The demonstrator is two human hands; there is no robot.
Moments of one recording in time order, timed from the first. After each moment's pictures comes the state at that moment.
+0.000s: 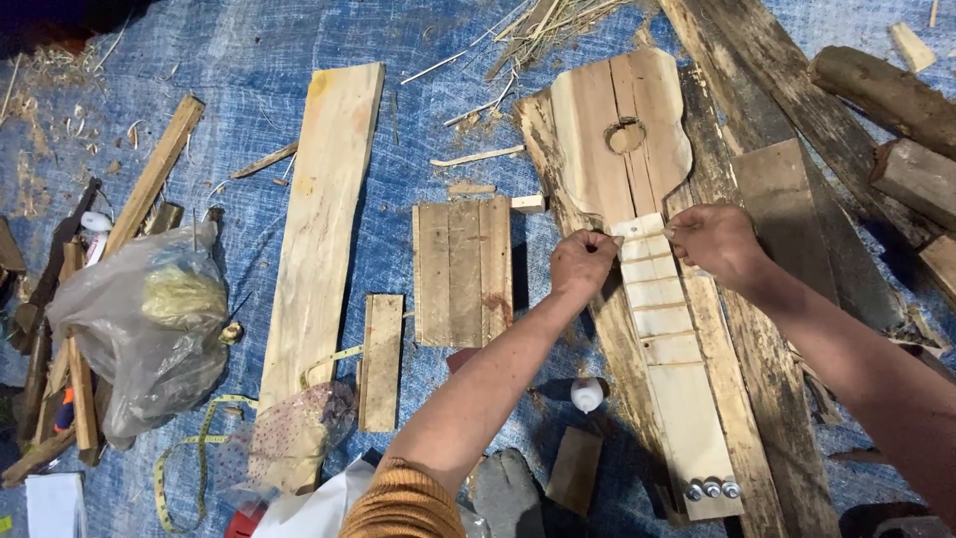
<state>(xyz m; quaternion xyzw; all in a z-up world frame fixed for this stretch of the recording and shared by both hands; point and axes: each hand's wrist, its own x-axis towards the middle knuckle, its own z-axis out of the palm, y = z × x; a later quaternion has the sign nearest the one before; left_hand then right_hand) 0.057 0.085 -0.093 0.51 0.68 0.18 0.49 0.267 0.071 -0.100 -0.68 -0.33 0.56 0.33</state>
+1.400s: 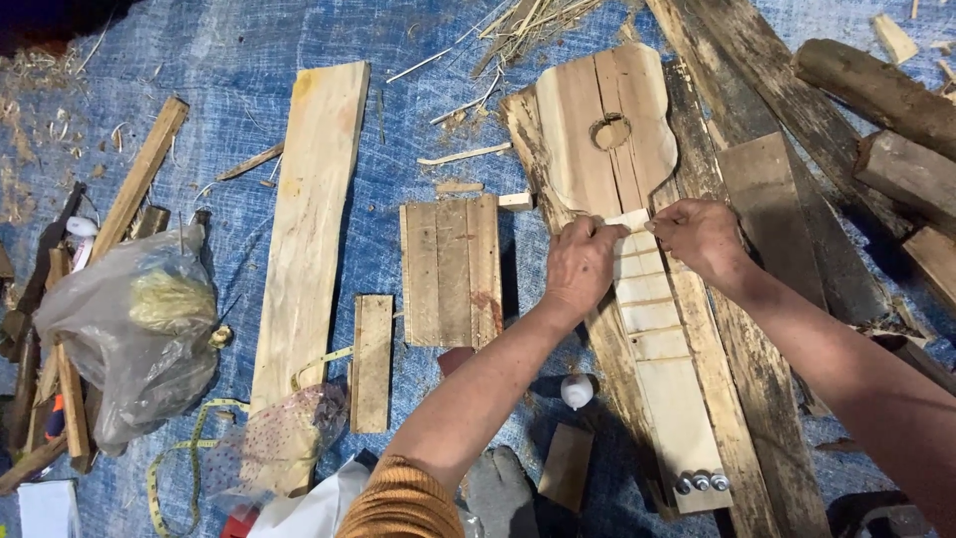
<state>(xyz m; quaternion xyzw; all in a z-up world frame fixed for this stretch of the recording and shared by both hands) 0.065 0.080 -0.111 0.84 0.49 0.20 0.12 0.267 0.072 -0.119 -0.69 -0.38 0.50 0.35</state>
